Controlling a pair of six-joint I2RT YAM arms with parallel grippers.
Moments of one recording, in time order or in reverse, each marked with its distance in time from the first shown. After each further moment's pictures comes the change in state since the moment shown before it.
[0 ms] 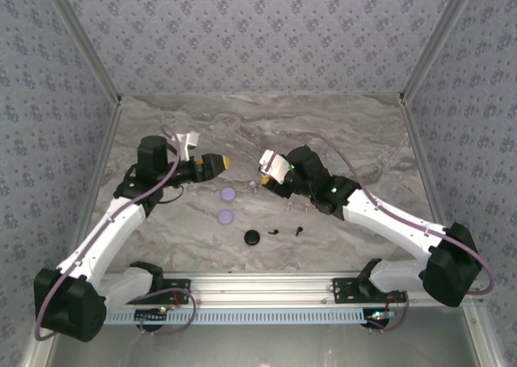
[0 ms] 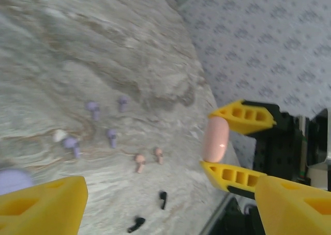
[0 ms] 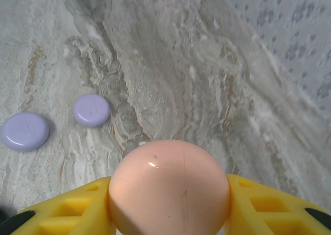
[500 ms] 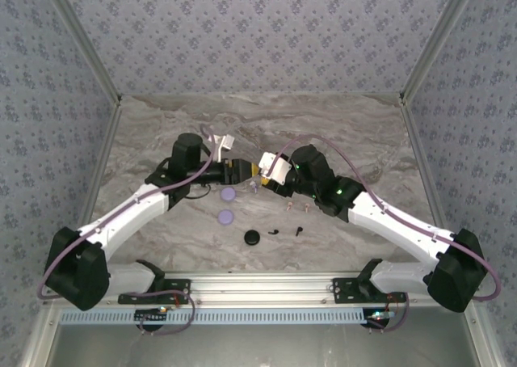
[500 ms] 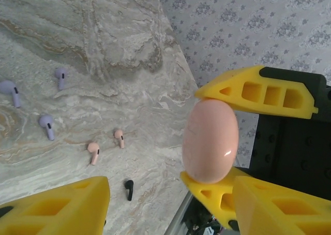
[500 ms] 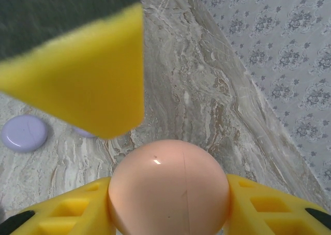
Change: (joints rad) left arm -0.210 0.202 0.043 0.169 0.002 -0.078; right arm 0.000 -0.035 0.000 0.018 -0.037 -0.119
